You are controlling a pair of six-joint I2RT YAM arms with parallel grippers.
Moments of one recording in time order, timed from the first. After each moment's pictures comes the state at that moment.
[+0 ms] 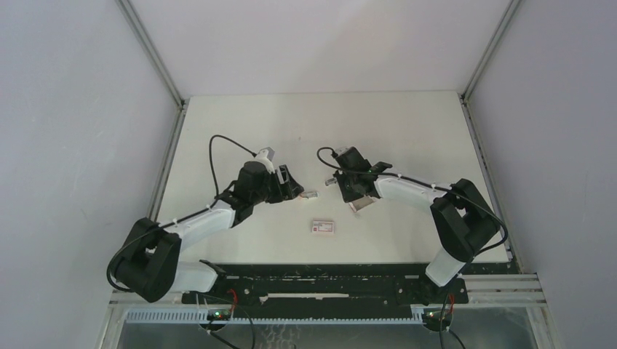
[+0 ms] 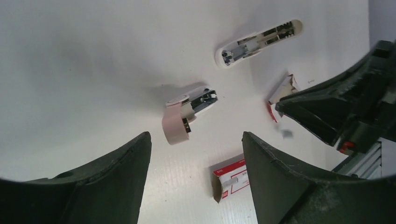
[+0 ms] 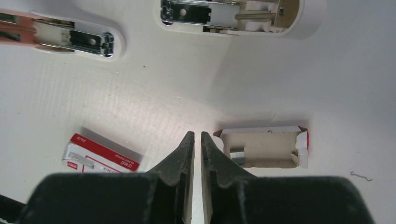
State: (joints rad) left arm -0.52 1.30 0.58 0.14 0.14 -0.67; right arm 0.67 1.66 1.03 -0.44 0.06 0.27
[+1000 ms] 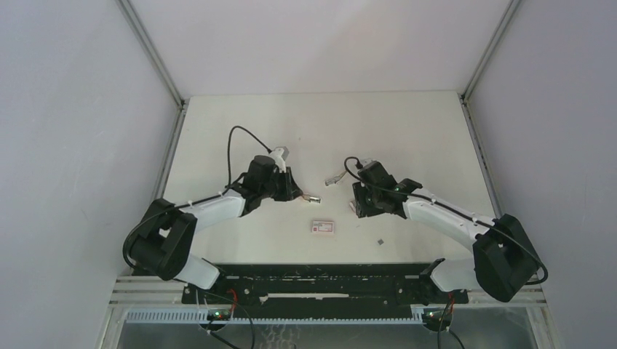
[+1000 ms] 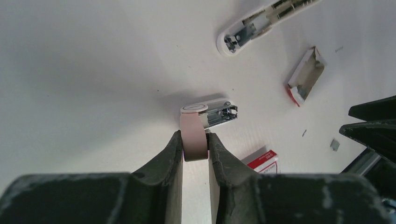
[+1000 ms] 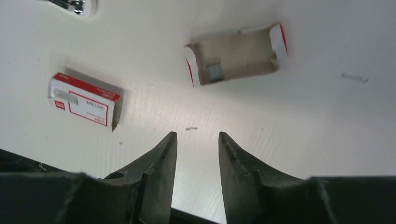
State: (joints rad) left arm -0.52 1.47 0.67 0.14 0.20 -0.53; right arm 0.65 1.33 0.81 -0.52 0.06 0.39
